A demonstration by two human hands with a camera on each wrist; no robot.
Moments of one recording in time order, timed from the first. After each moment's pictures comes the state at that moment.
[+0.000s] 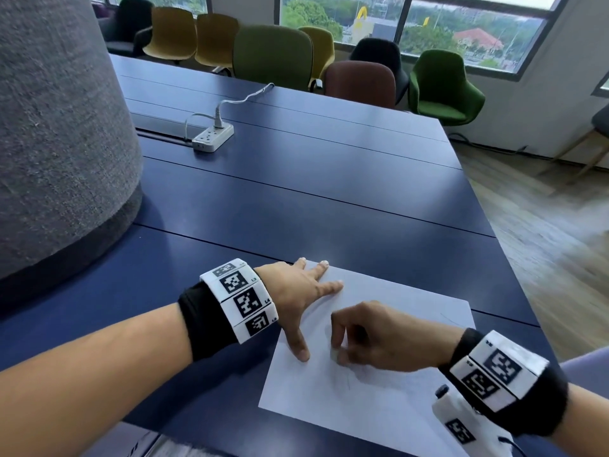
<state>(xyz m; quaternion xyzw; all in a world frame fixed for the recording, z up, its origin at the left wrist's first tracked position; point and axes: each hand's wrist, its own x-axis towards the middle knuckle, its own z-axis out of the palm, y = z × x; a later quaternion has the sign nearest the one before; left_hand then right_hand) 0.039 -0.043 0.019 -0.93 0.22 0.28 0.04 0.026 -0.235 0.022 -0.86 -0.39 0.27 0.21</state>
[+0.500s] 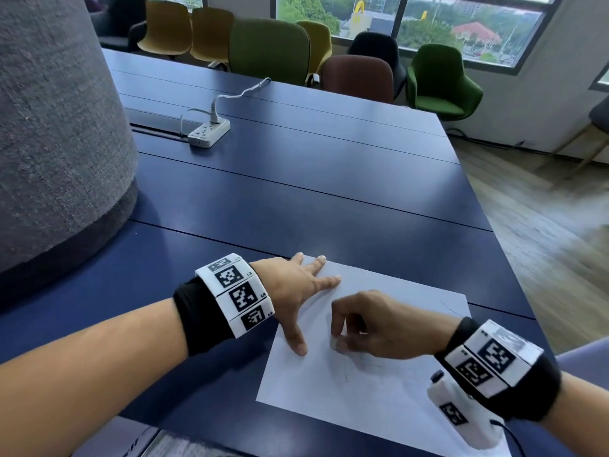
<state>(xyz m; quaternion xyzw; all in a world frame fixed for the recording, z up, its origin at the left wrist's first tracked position) 0.039 -0.043 0.017 -0.93 0.21 0.29 0.05 0.029 -0.237 0.022 -0.86 -0.39 0.25 0.21</state>
